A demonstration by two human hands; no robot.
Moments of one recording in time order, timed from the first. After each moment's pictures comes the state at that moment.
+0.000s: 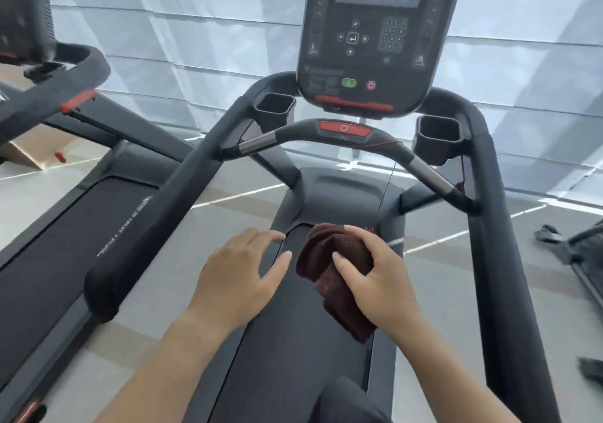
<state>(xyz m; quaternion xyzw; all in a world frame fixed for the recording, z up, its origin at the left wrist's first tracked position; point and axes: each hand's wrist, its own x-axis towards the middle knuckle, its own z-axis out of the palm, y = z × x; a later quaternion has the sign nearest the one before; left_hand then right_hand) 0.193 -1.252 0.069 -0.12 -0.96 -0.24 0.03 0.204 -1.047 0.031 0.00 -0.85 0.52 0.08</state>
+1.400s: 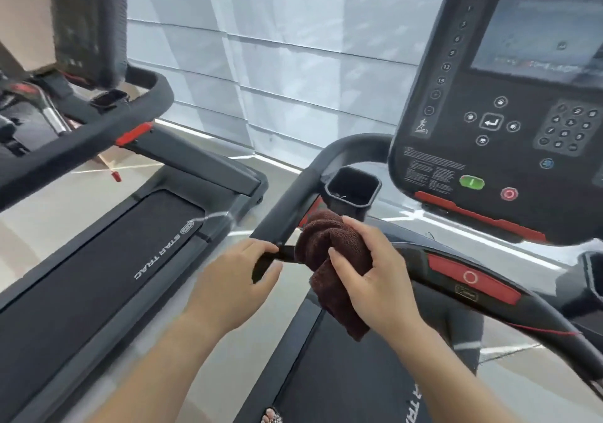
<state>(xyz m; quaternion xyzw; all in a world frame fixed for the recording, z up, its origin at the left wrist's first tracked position) -0.119 -1.359 0.066 0.00 -0.97 -0.24 0.04 -0.146 -1.153 0.052 0.13 -0.83 0.53 0.09</state>
